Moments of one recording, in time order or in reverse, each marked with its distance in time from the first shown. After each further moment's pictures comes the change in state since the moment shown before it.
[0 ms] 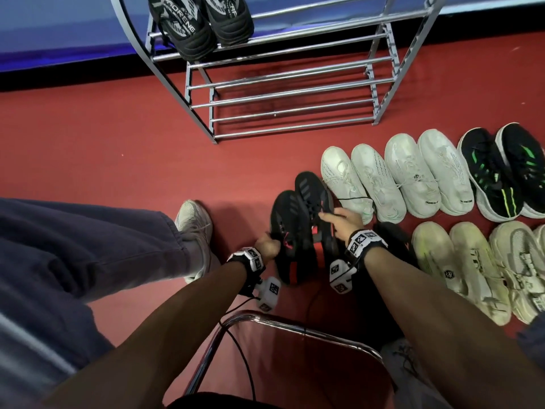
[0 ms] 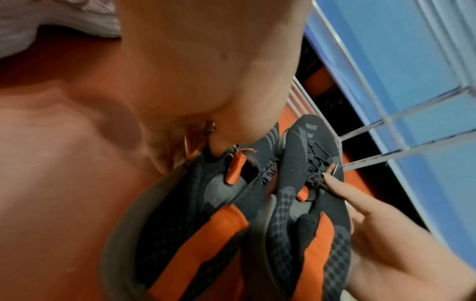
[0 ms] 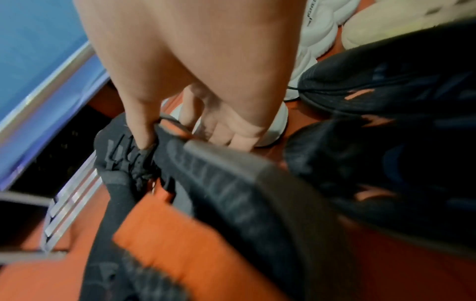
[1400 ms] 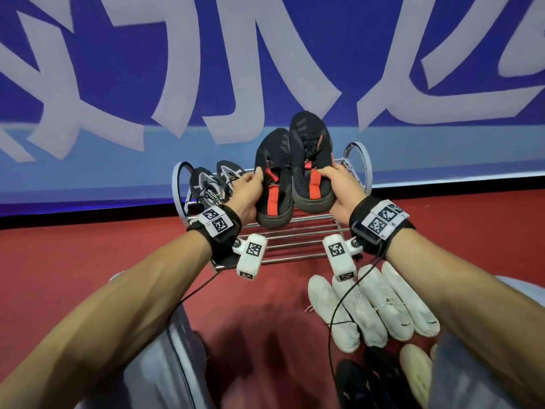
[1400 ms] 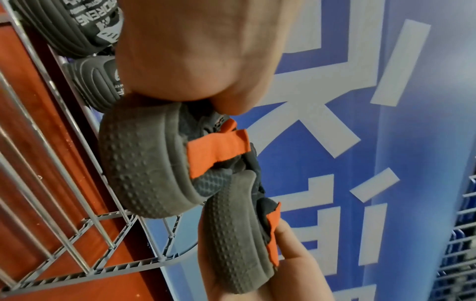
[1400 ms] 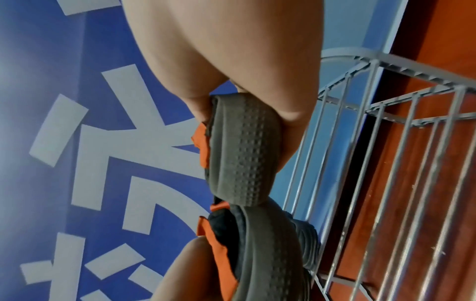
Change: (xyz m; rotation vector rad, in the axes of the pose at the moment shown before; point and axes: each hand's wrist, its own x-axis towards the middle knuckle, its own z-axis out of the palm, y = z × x) left_hand -0.174 0.375 -0.253 -0.862 0.057 0.632; right_hand -0.158 -0.424 -0.028 0.469 -0.207 -0.528
